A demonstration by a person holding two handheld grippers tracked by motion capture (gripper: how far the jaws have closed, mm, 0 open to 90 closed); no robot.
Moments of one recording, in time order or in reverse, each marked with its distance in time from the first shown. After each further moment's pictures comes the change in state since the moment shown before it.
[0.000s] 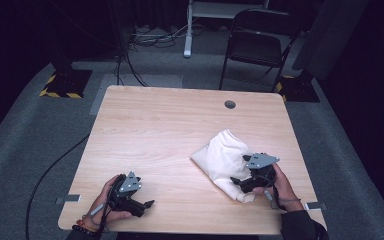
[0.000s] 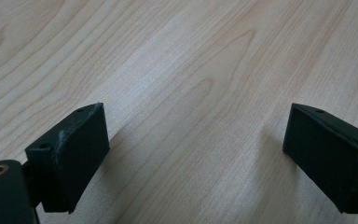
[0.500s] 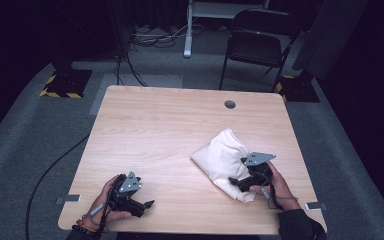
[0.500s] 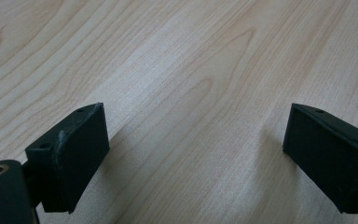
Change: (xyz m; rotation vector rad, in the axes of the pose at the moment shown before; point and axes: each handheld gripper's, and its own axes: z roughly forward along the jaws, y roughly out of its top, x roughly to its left) left arm 0.000 0.000 0.000 0.000 -0.004 0.004; right arm -0.005 -0.010 0.015 0.038 0.039 0.104
